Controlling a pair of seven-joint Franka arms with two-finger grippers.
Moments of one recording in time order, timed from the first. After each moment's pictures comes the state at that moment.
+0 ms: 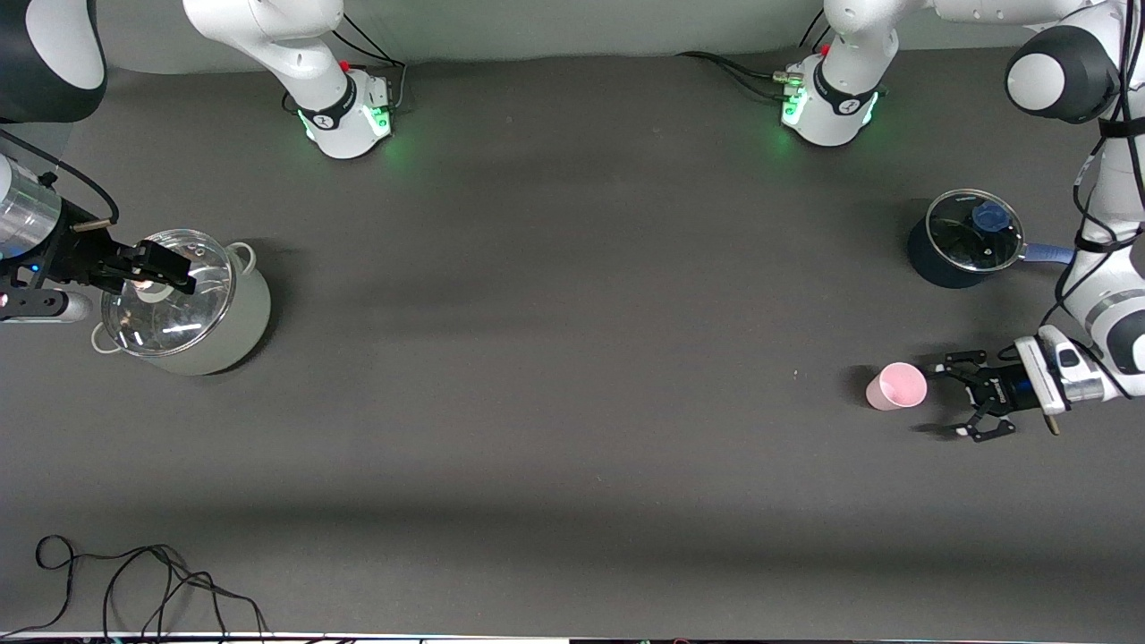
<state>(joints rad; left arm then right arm) 0.47 0.94 0.01 -1.49 -1.04 1.69 2.54 0.04 0.01 -0.03 -1.66 -0.01 1.65 0.05</state>
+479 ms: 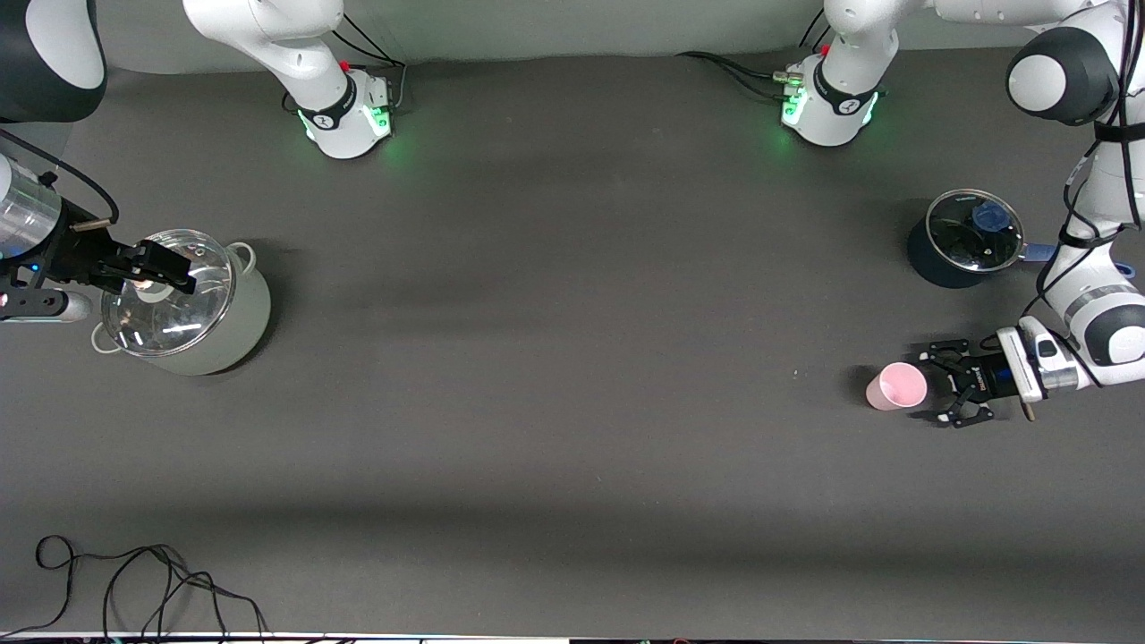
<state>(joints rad) 0.48 0.94 0.01 -1.55 -1.05 1.69 2.55 0.04 0.01 -0.03 -1.66 -0.01 1.65 0.05</state>
